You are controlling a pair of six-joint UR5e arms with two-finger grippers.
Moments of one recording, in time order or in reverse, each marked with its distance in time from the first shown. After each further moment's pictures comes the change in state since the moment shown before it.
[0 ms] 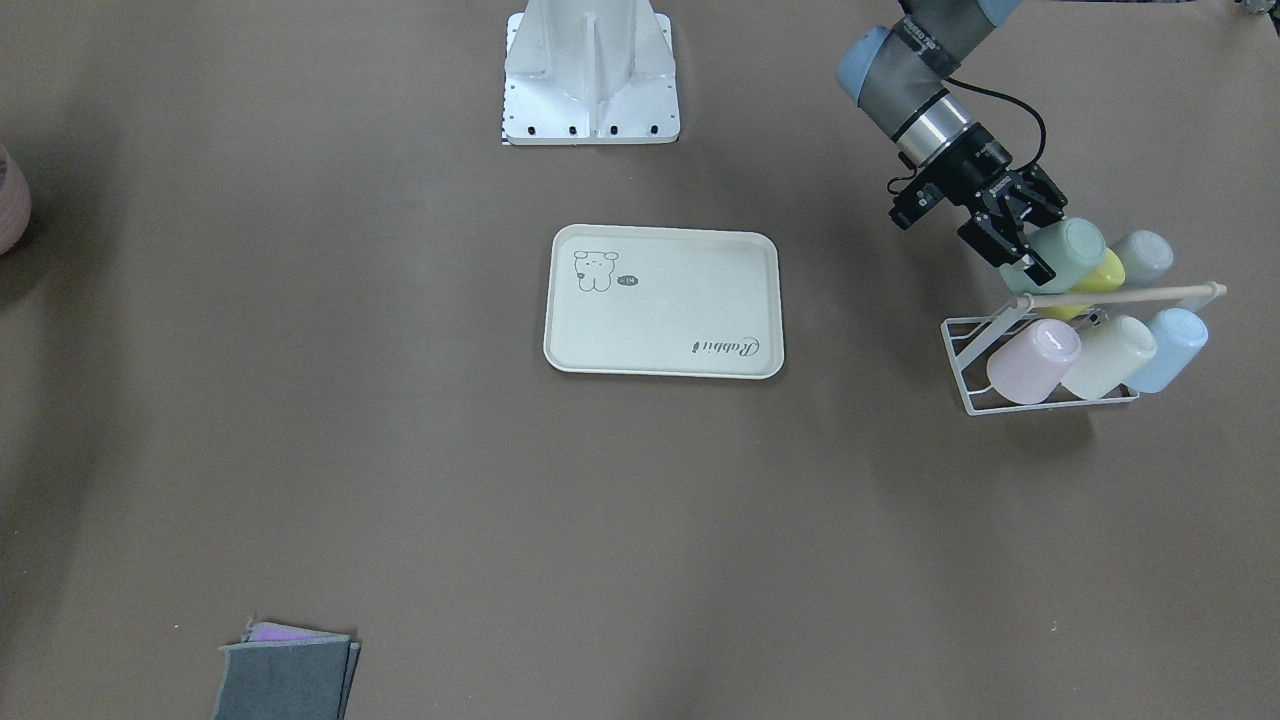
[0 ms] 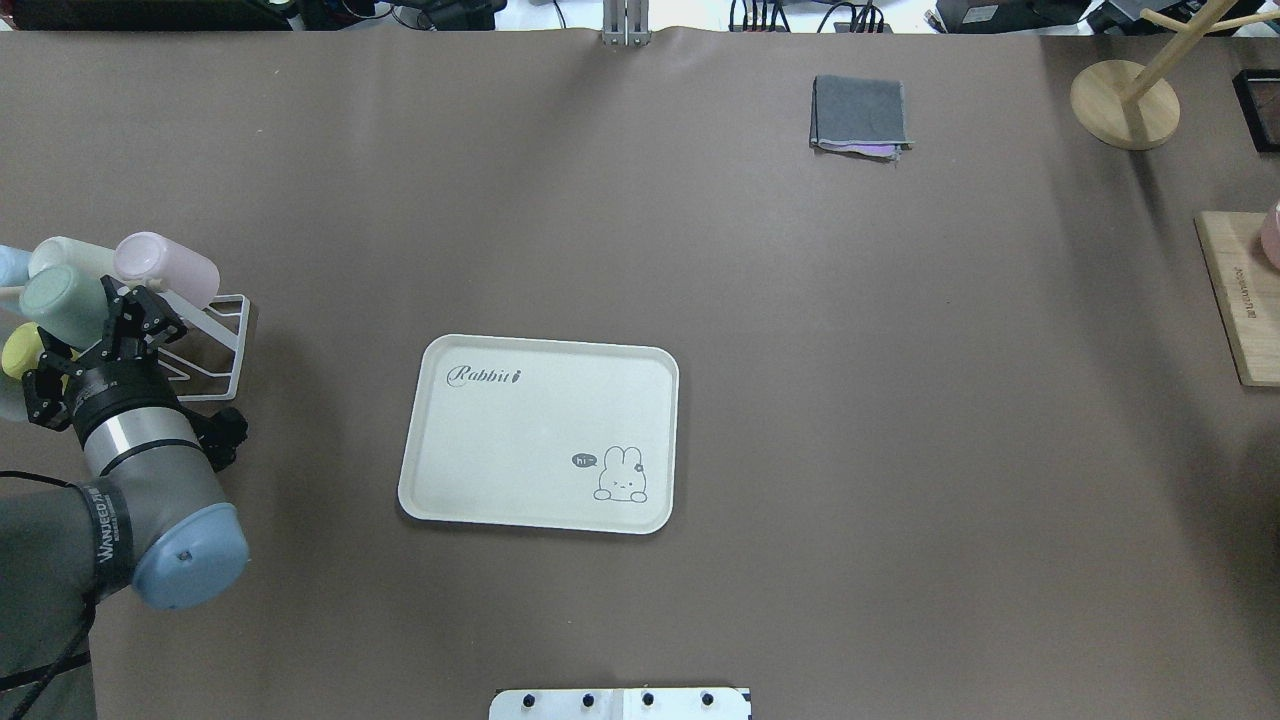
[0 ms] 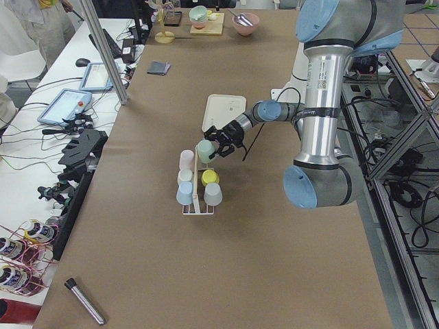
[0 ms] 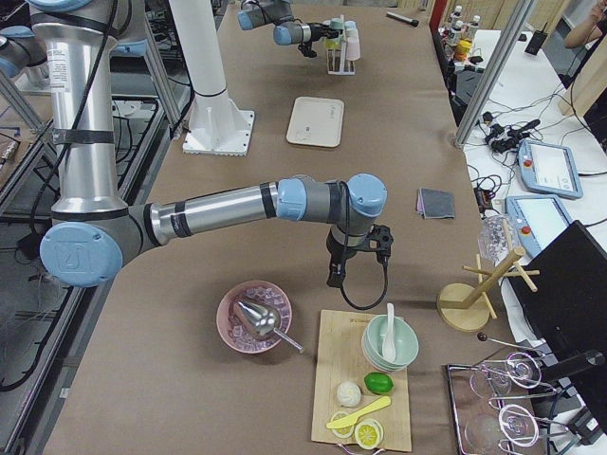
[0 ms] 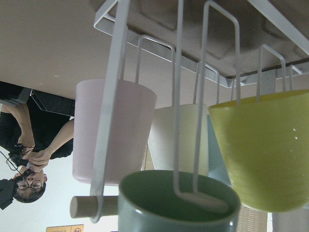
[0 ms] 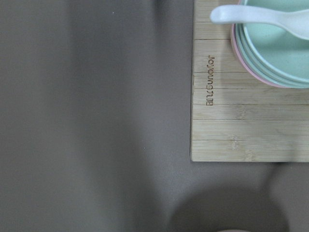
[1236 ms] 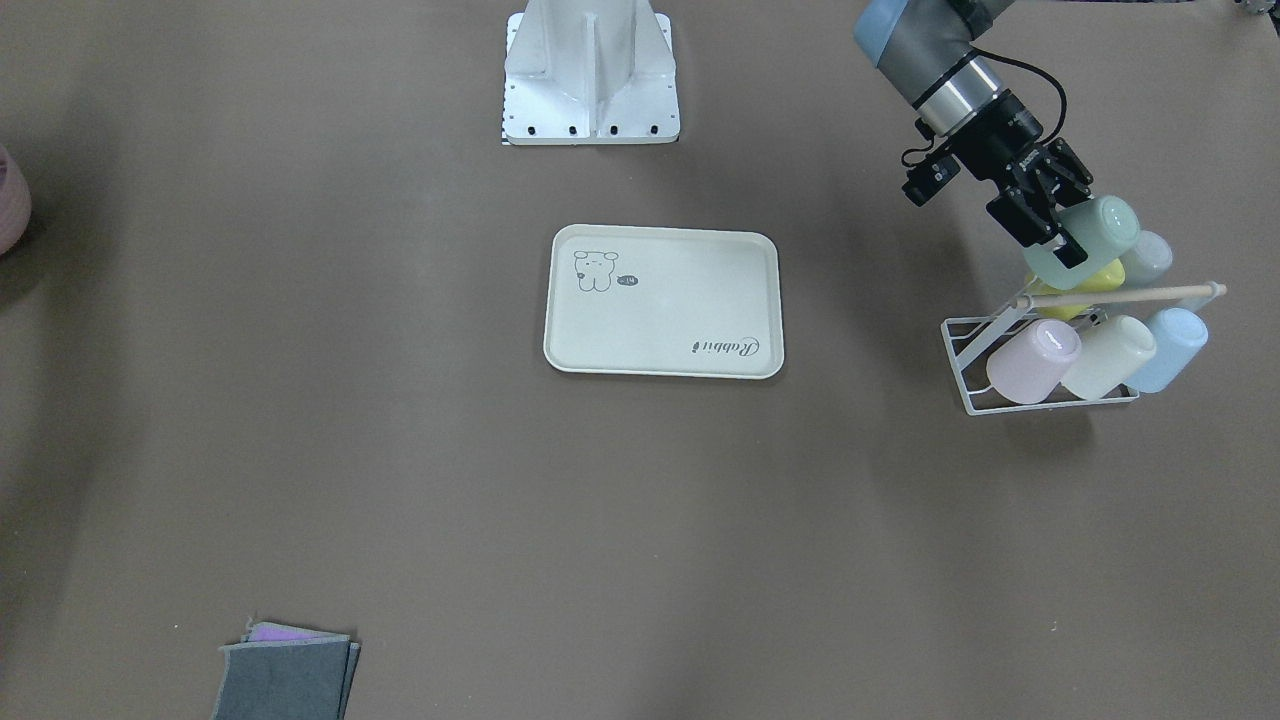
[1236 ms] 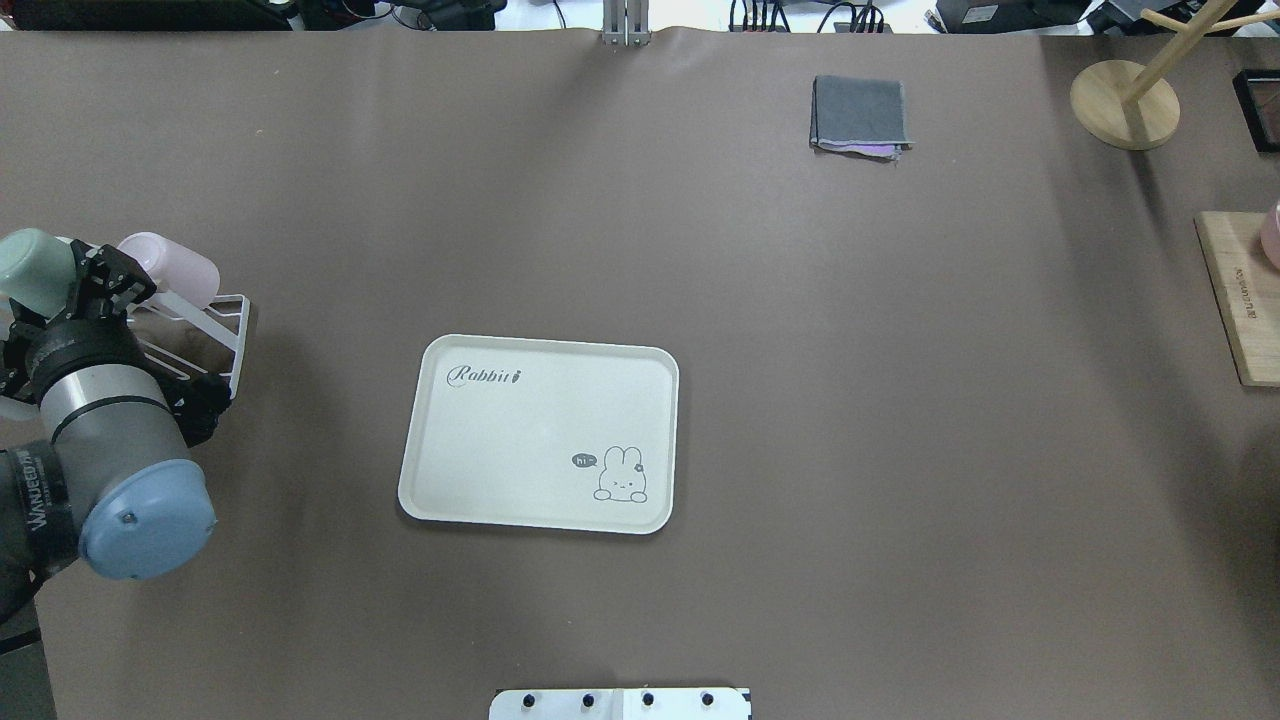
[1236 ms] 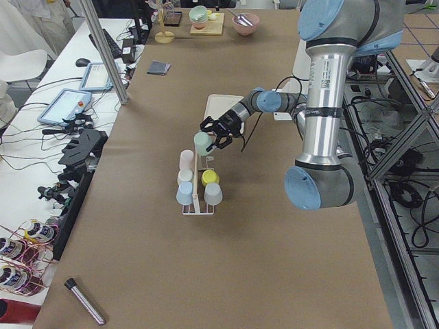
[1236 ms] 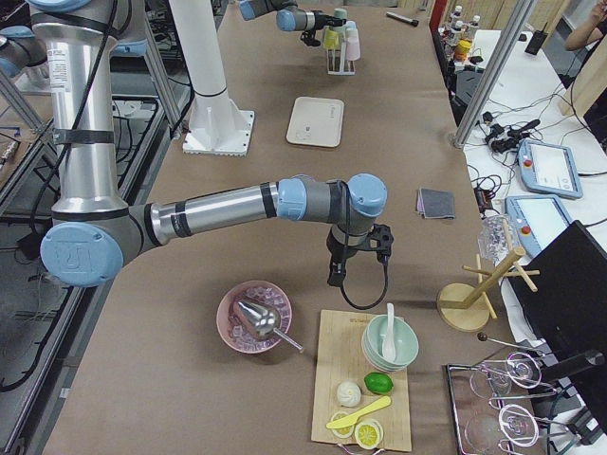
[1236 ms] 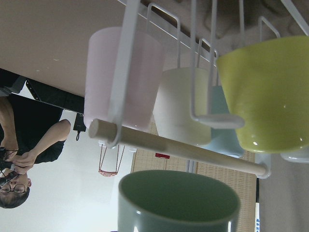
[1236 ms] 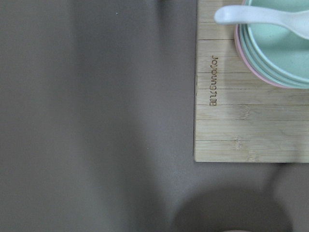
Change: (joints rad) left arm -0.062 -0.002 -0.090 -0.058 -0.055 0.065; right arm 0.000 0.001 0.000 0.000 0.009 0.000
